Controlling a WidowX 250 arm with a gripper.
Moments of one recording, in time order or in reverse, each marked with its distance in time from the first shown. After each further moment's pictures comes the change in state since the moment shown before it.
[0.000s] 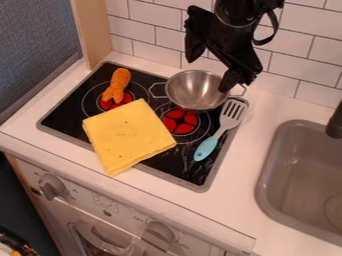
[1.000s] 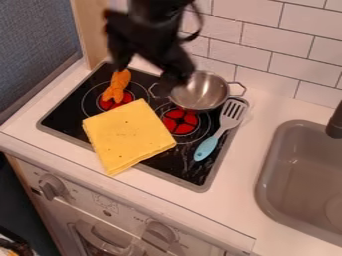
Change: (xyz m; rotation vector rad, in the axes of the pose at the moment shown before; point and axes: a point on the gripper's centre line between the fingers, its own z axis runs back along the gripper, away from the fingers) arm -0.086 0.043 0.028 0.025 0.069 0.261
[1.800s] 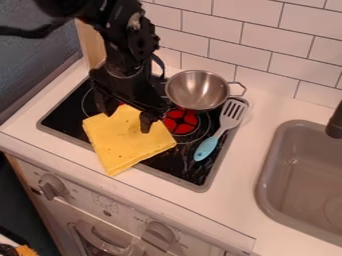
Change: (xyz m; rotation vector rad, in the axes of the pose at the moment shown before) arm -0.011 0.008 -0.094 -0.120 0.078 0.070
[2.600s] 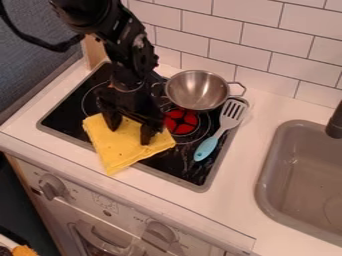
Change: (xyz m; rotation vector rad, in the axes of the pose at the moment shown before) arm -0.004 0.011 -0.043 0.000 0.090 -0.009
